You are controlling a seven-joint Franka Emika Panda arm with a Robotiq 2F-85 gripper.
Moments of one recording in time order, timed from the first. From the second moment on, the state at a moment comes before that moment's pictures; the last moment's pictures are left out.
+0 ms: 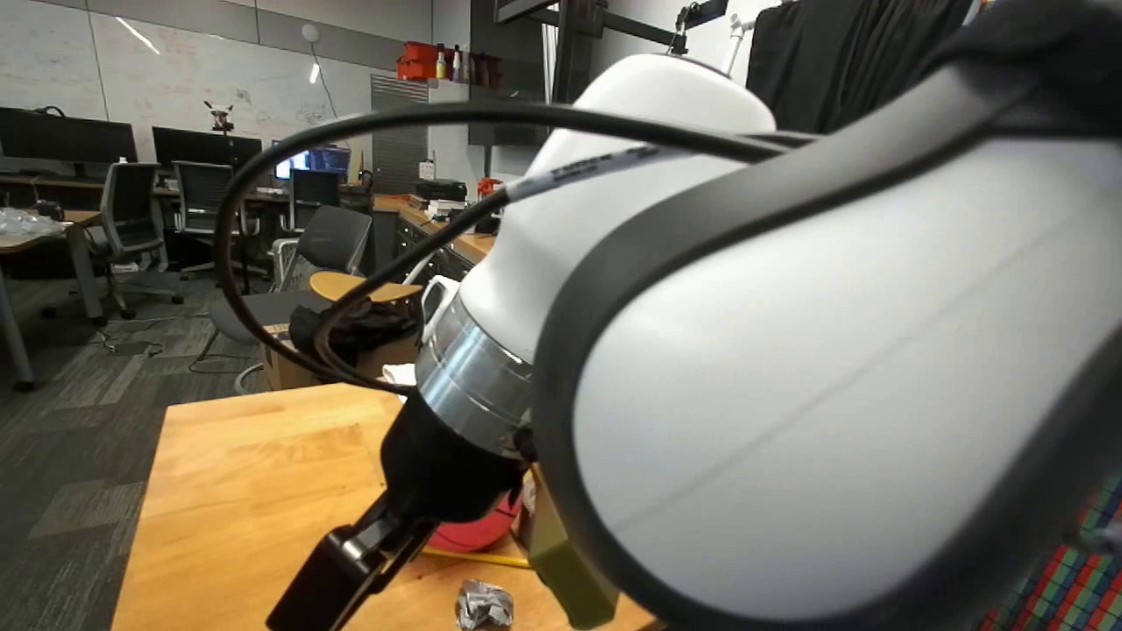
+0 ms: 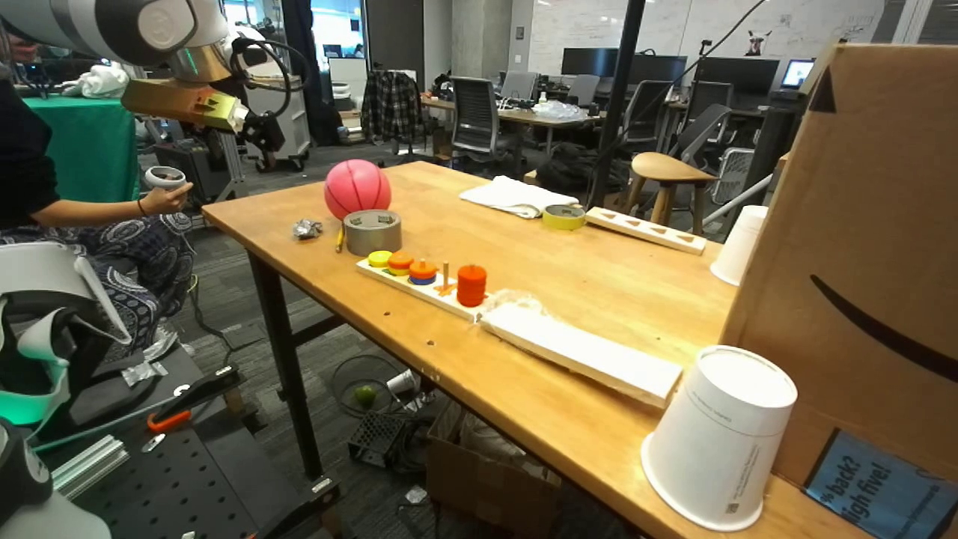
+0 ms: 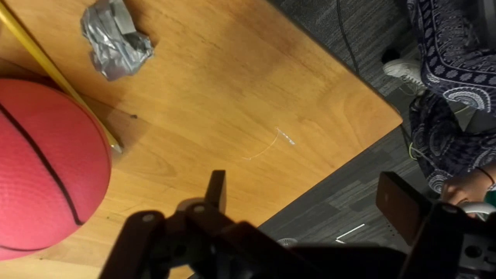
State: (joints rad) arm 0.60 -0.13 0.23 -2.58 0.33 2.91 -0.16
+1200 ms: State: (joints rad) arm 0.58 0.11 0.21 -2.36 0.42 2.95 -0.35
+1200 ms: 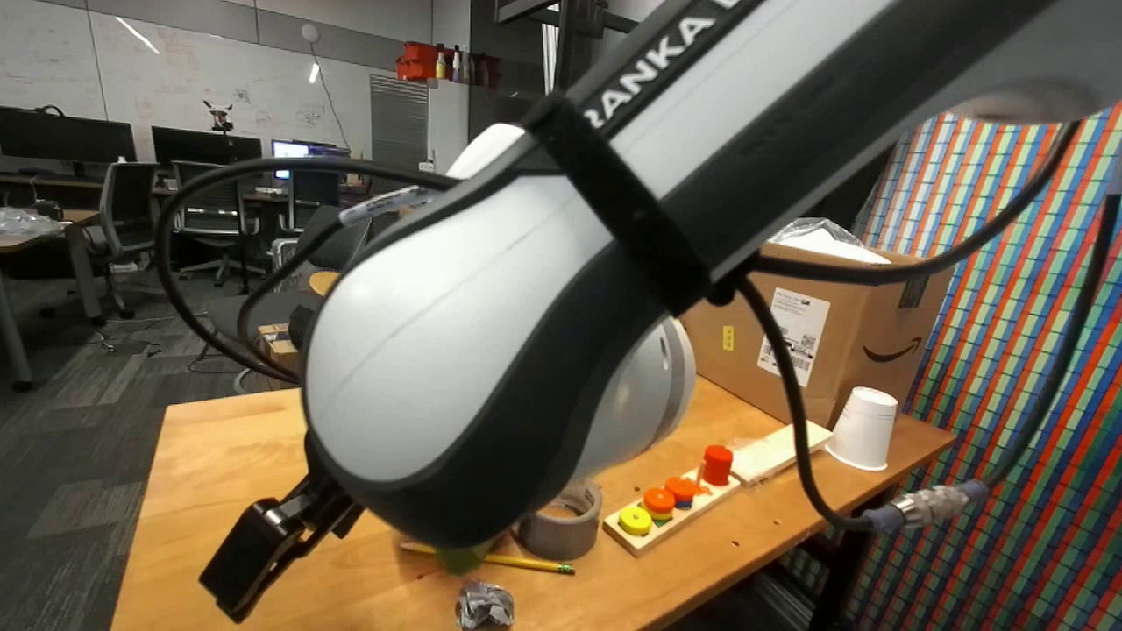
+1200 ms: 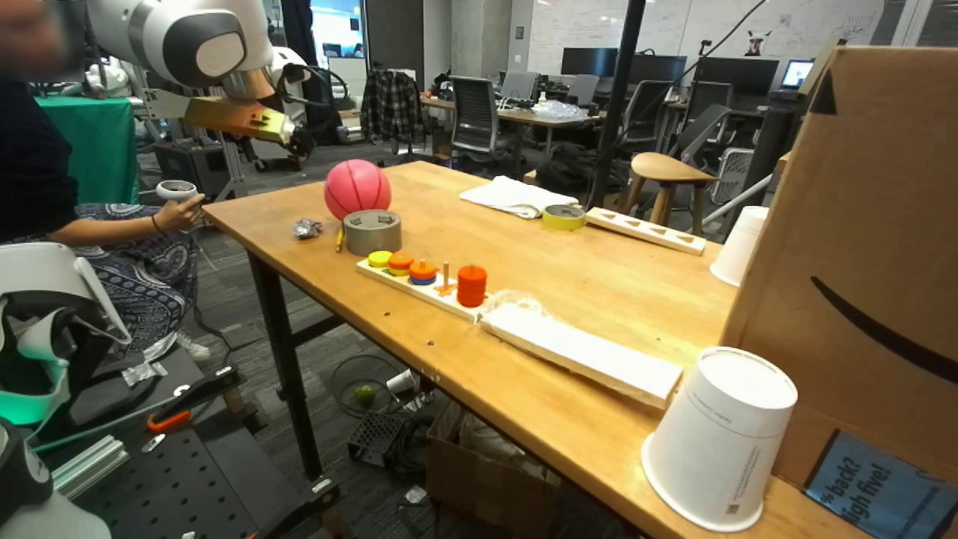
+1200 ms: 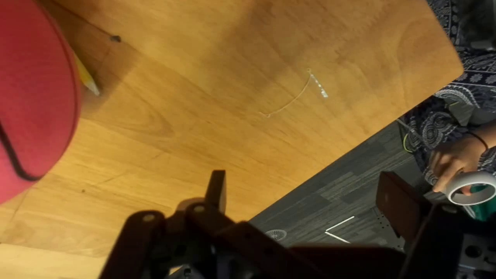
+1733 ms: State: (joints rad) arm 0.48 0.15 0.09 -2.36 0.26 2.98 -0.36
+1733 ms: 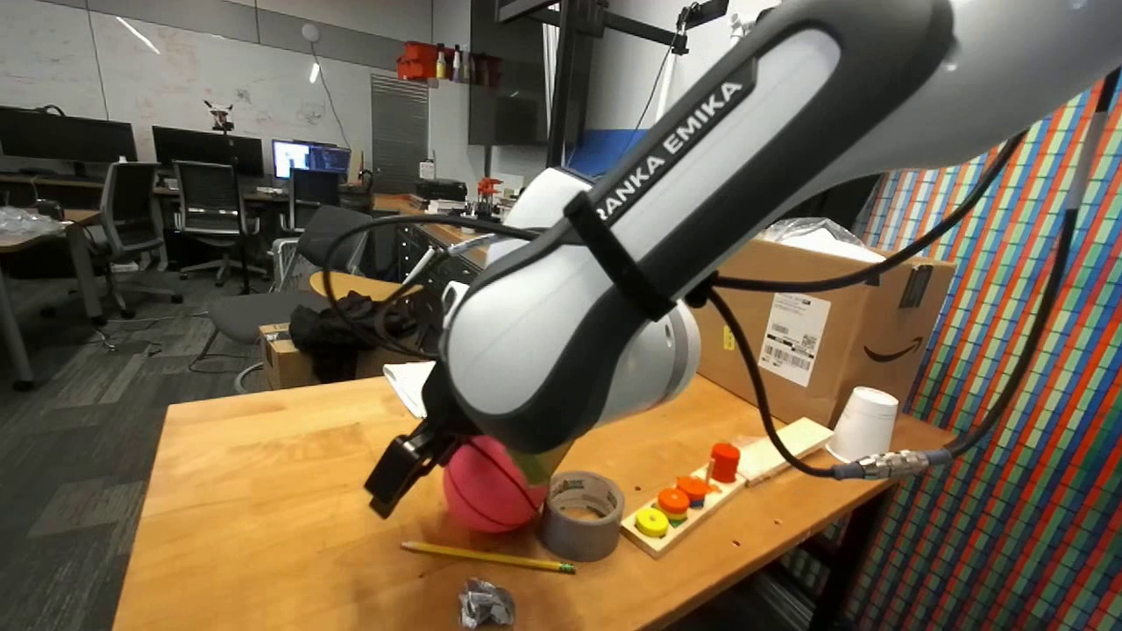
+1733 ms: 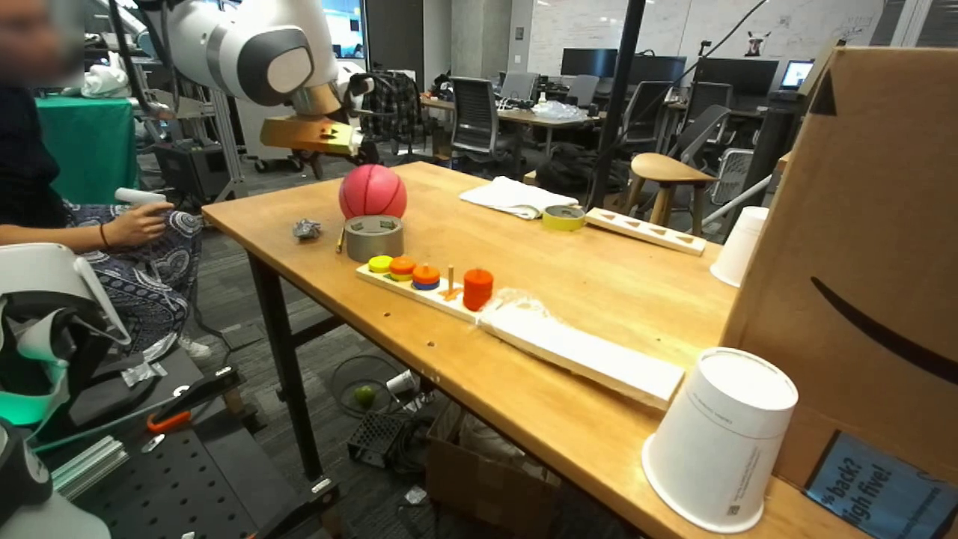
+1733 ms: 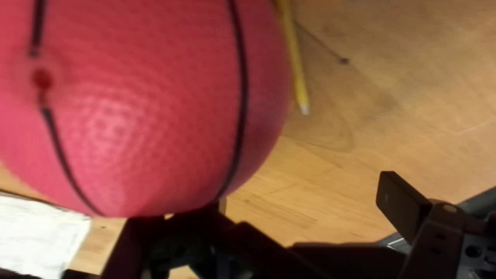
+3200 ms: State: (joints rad) arm 0.12 -0.38 -0.18 -2.72 -1.23 2.95 0.44
